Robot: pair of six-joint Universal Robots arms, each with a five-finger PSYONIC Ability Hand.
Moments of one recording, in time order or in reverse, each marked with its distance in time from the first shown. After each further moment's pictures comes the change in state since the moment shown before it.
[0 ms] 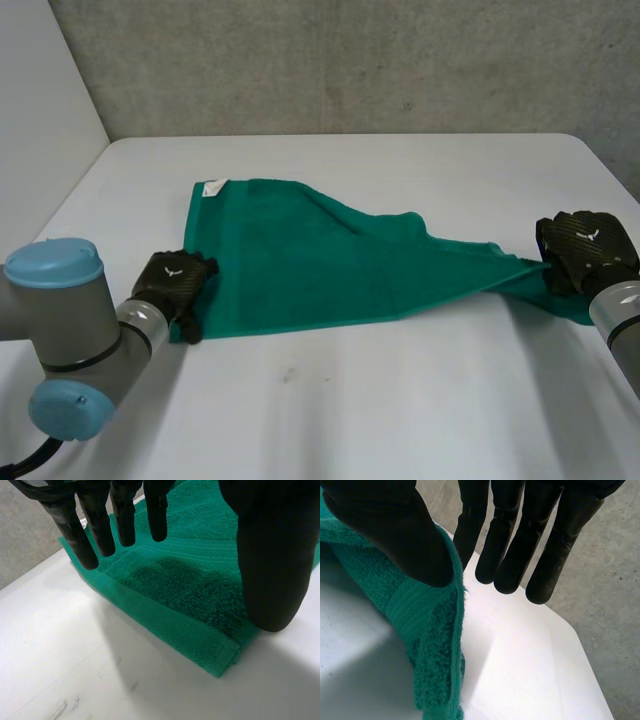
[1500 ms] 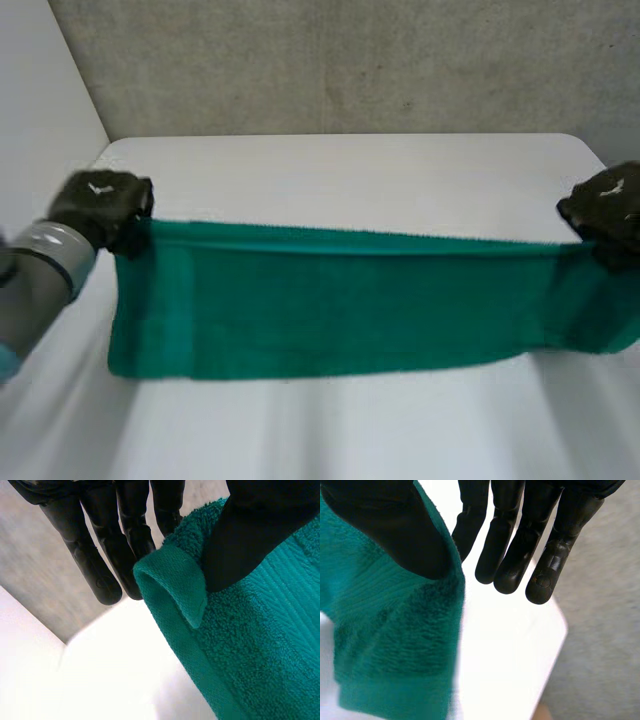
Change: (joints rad) left arm 0.078 0.353 0.095 -0.281 -0.013 -0.007; right arm 0.011 -0.108 -0.495 0.872 0.010 -0.493; left_hand 0.801 0.867 0.860 0.862 0.800; right_hand 0.000 0.000 0.005 0.005 0.002
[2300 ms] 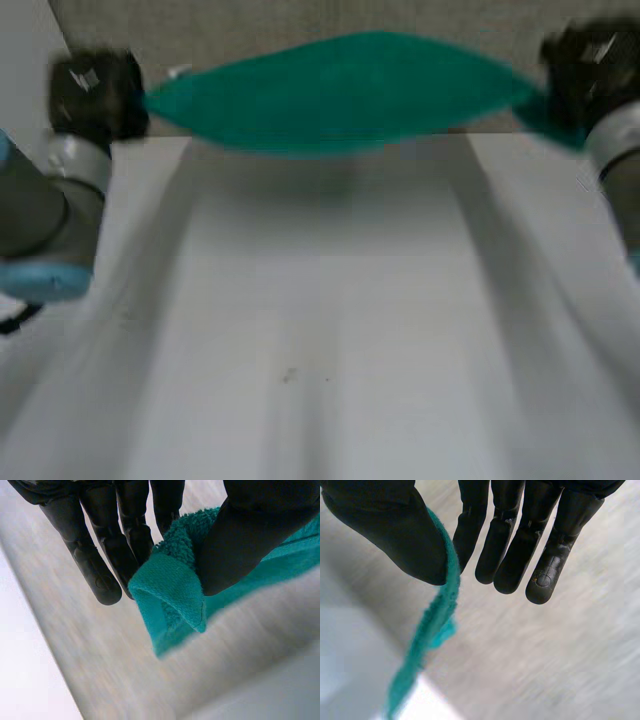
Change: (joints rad) left arm -0.046 -0.179 0.208 0.466 -0.078 -0.188; right arm 0.161 0.182 -0.125 -0.698 0.125 0.380; left_hand 0.000 0.002 0.002 0.004 0.000; right_hand 0.000 0.000 0.000 0.000 0.005
